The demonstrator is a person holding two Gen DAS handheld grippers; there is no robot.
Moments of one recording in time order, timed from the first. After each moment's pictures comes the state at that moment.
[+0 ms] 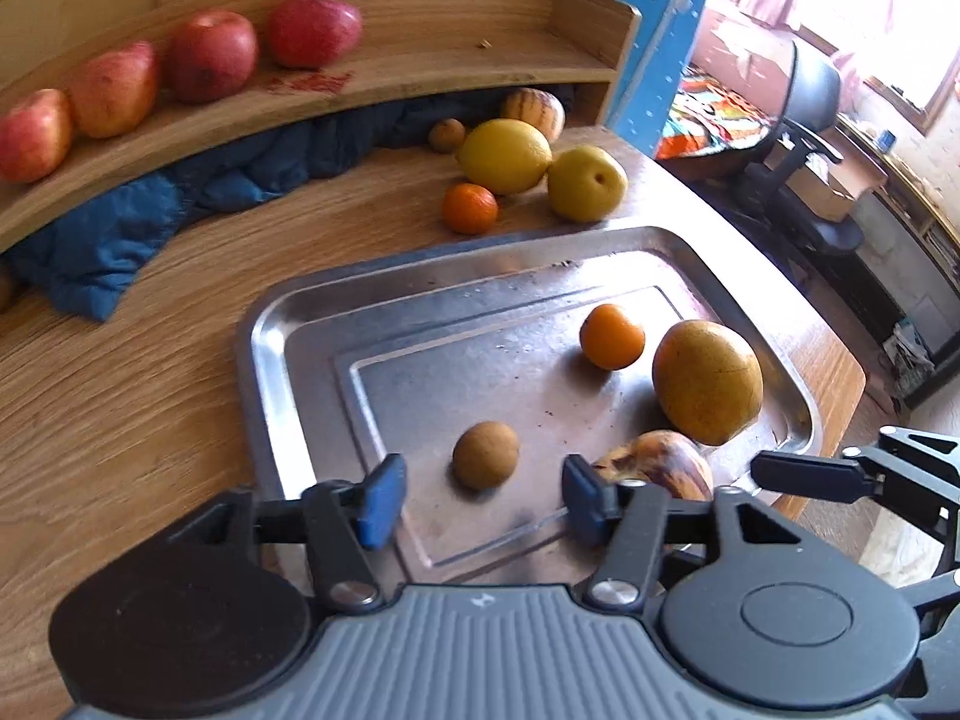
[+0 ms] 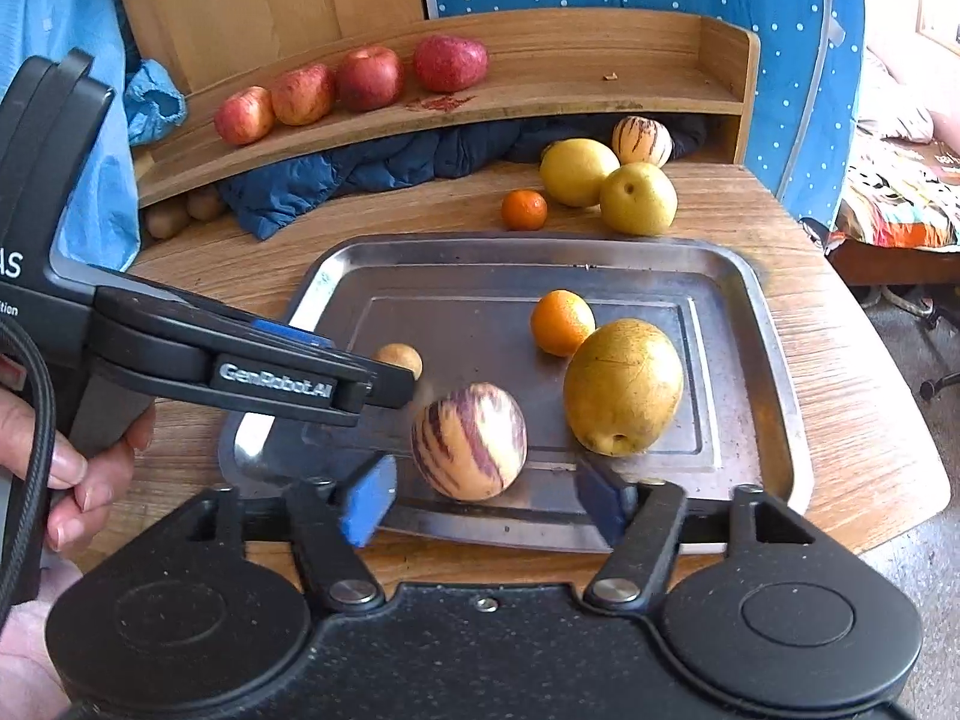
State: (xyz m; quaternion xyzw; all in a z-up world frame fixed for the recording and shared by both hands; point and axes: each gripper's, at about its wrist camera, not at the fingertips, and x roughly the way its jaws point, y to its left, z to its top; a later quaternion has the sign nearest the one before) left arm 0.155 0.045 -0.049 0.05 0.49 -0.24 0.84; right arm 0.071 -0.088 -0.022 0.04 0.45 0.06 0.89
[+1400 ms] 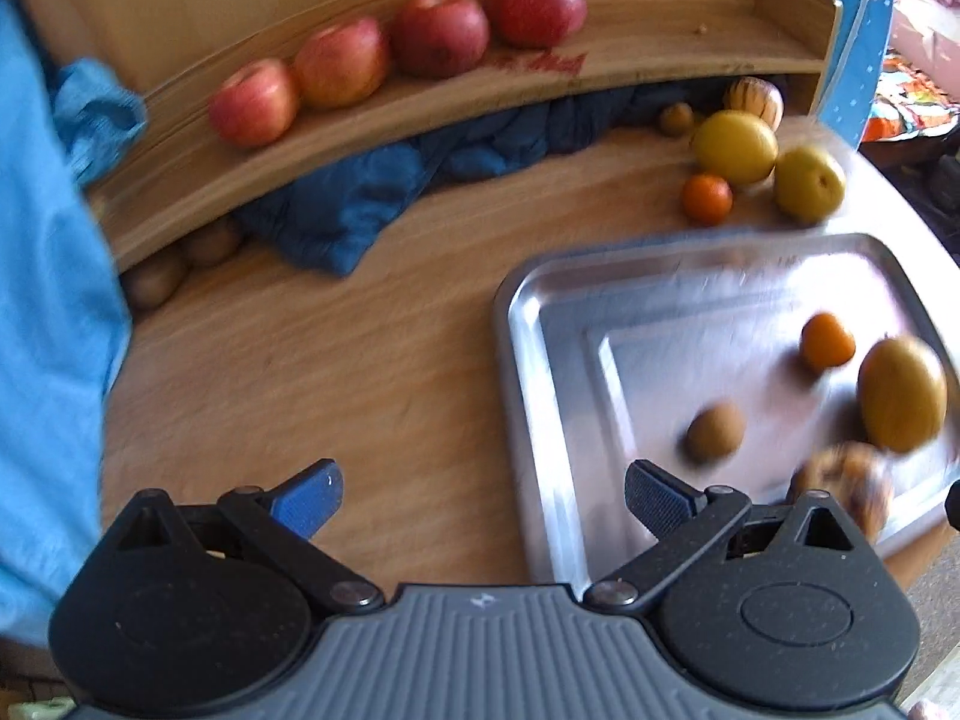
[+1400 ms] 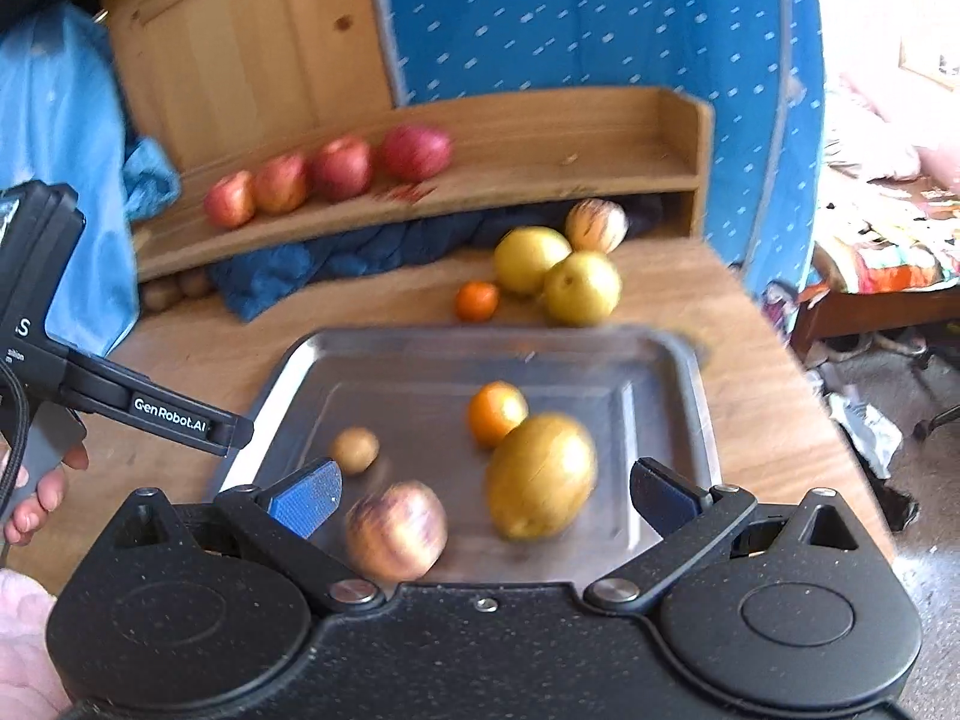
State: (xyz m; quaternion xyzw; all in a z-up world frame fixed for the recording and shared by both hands) left arm 0.183 0.062 -0.028 0.11 0.52 -0.05 0.84; right arm 0.078 -0.136 0.003 0.05 0.39 0.05 0.92
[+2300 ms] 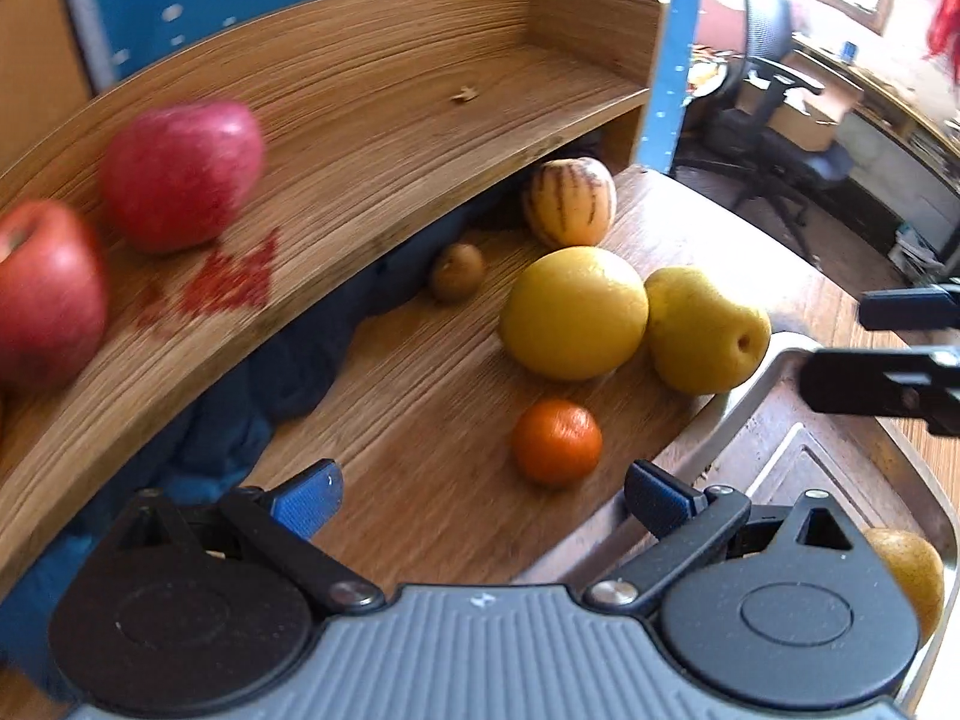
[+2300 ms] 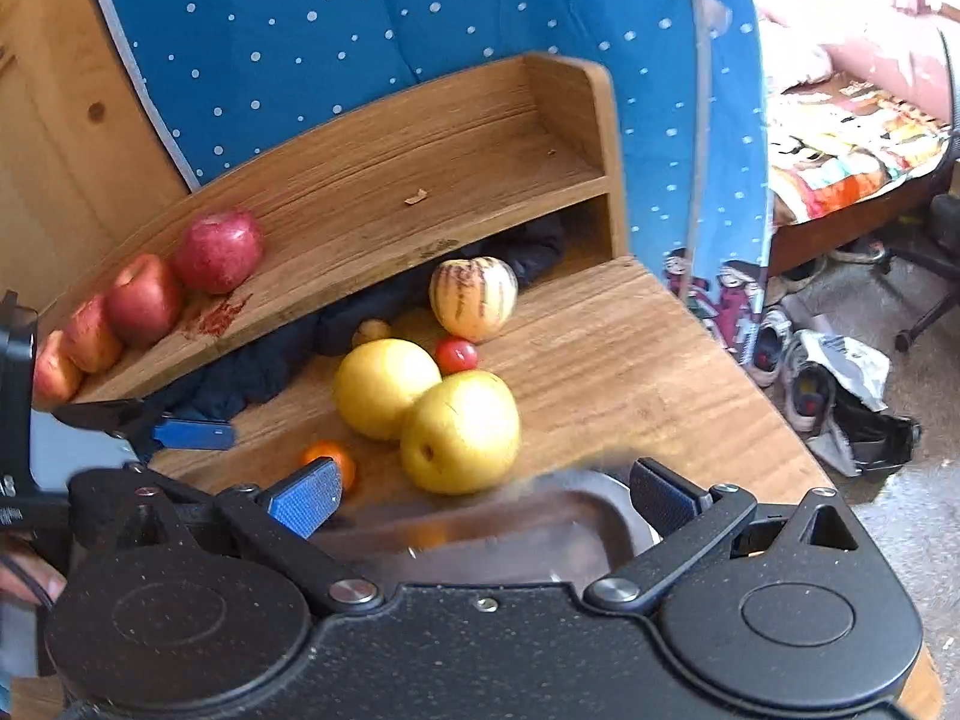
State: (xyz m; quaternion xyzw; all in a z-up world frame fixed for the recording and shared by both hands) left arm 0.319 -0.029 -0.078 0.17 0.46 -0.32 0.81; right arm 0.230 -0.192 -0.029 0.15 0.41 -0.03 0.90
